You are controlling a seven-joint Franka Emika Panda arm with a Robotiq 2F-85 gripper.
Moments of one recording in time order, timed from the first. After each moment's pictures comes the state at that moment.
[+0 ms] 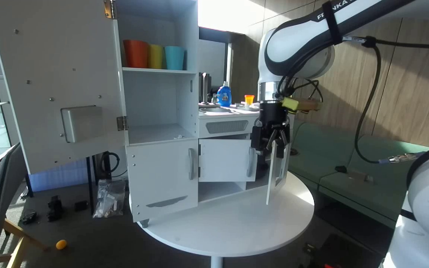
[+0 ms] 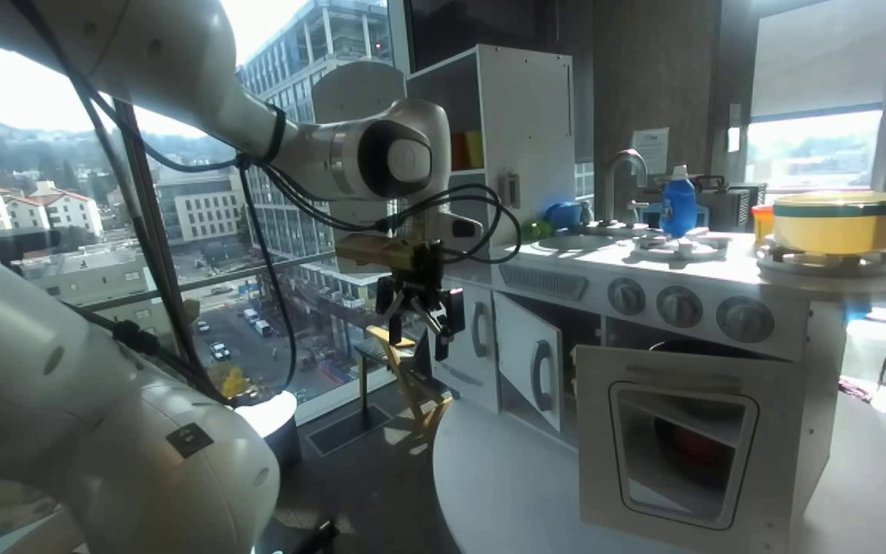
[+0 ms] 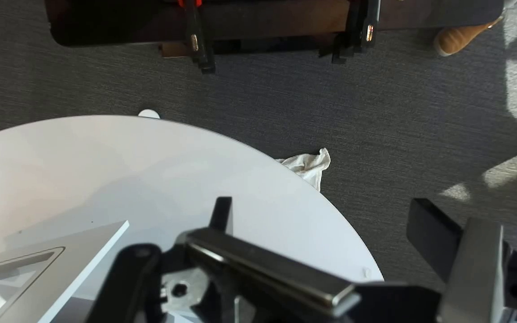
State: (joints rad) arm 0.02 -0.58 -0.02 -2.59 0.01 1.91 0.02
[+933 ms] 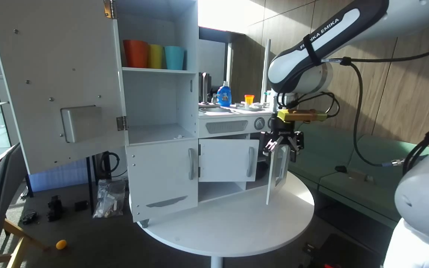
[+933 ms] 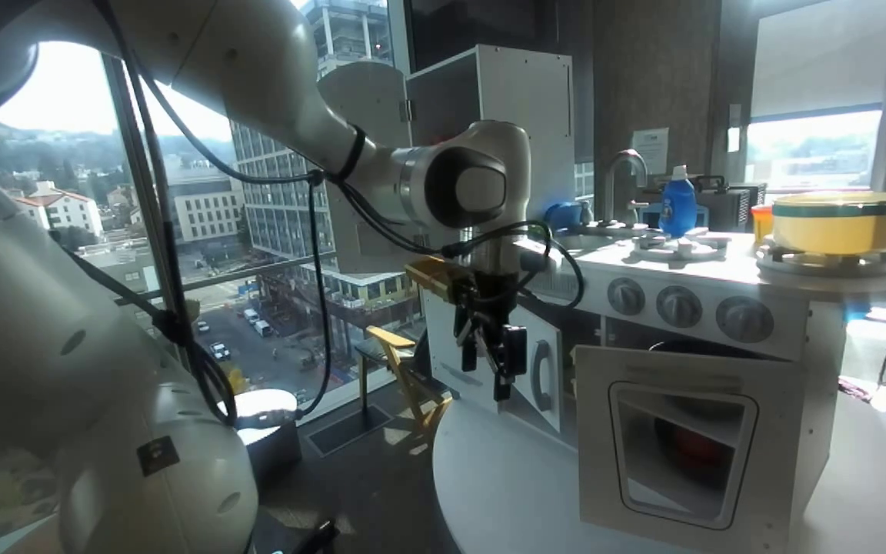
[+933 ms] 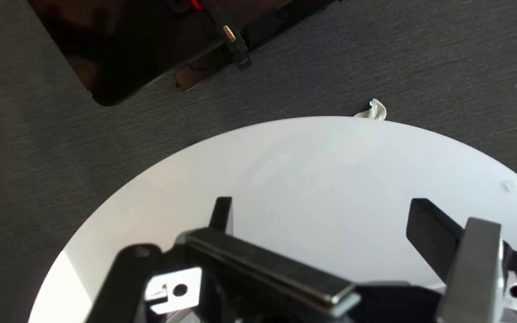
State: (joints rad) arm -0.18 -0.42 -0.08 -2.55 -0.02 2.02 0.25
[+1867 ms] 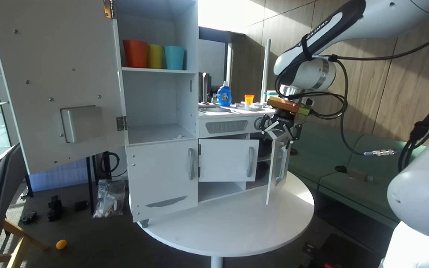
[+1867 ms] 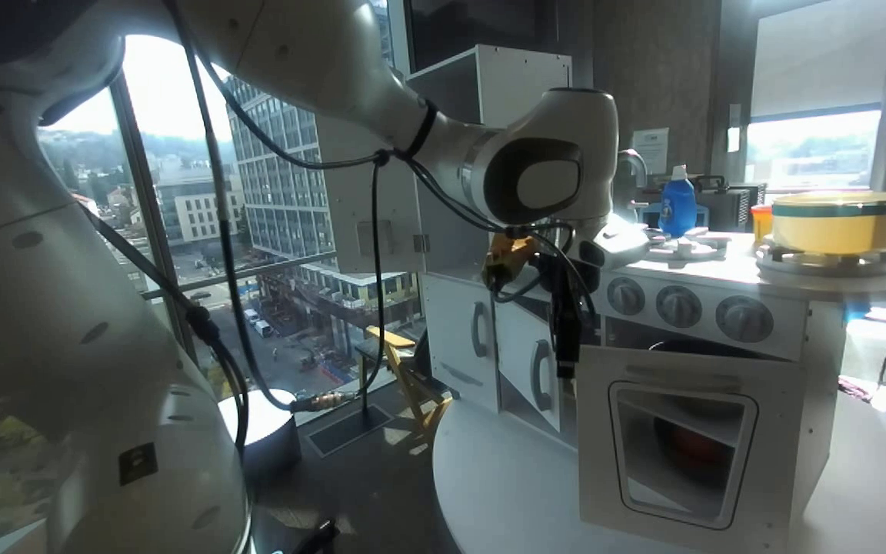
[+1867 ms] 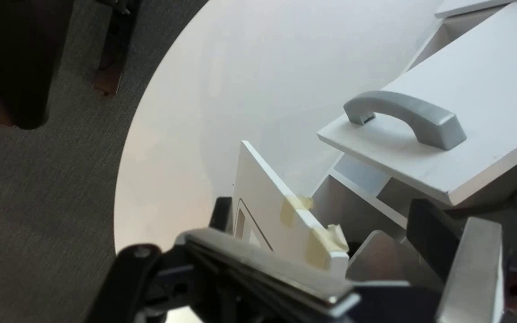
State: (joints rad) arm -0.29 -0.29 -0.16 -2.41 0.13 2.23 0.67
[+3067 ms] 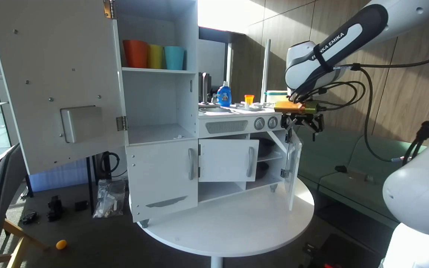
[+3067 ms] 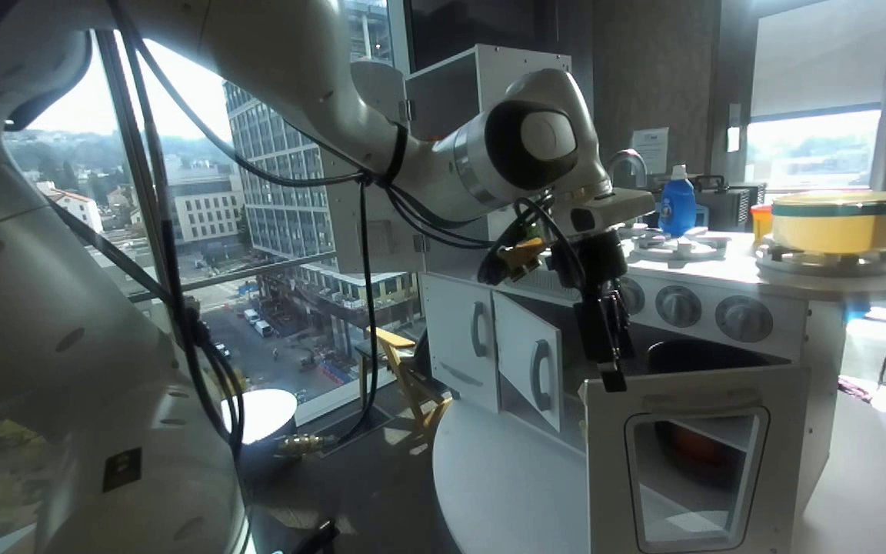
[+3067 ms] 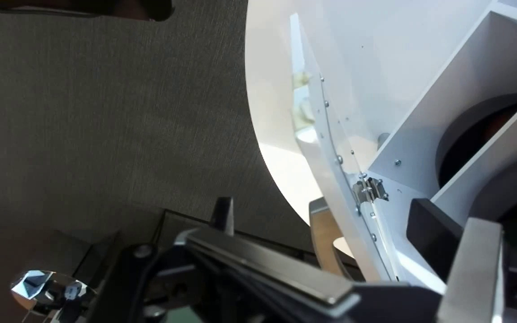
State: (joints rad) arm -0.36 -0.36 -0.12 -2.43 -0.41 2.16 1.16
